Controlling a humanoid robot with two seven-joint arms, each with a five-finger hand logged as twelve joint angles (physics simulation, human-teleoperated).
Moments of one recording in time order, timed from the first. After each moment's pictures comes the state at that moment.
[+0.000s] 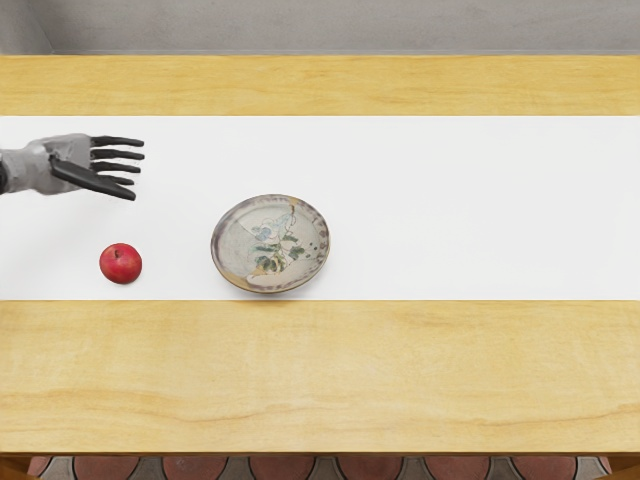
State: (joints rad) left arm -1.14 0.60 0.08 -0.55 -0.06 -0.61 0.04; right arm 0.01 0.00 0.02 0.18 -0.08 -0.05 -0.03
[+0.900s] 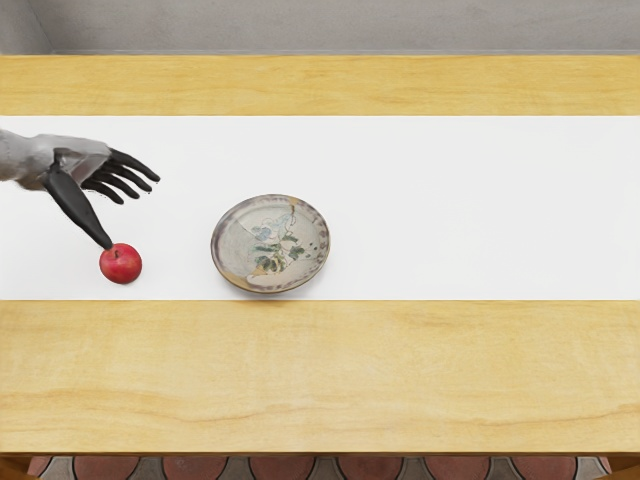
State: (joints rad) left arm -1.50 0.93 0.26 -1.27 0.41 -0.47 0.16; right arm -0.02 0.00 0.02 0.18 -0.08 -0.05 -0.04
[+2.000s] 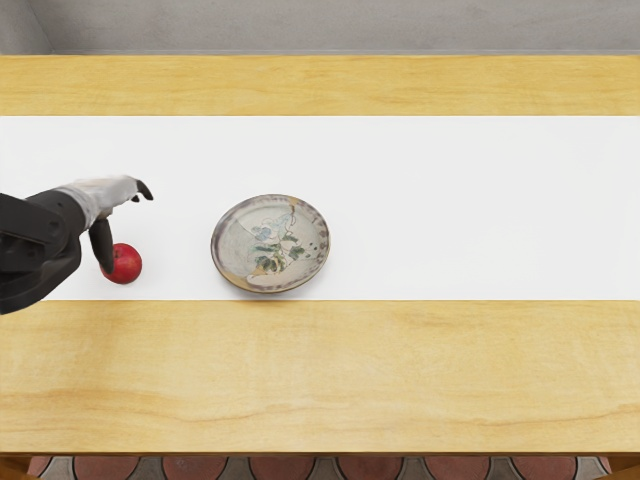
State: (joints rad) left arm -1.90 0.46 1.09 -1.72 0.43 0.58 0.32; right arm -0.02 0.00 0.02 0.18 -0.08 -0.05 -0.04
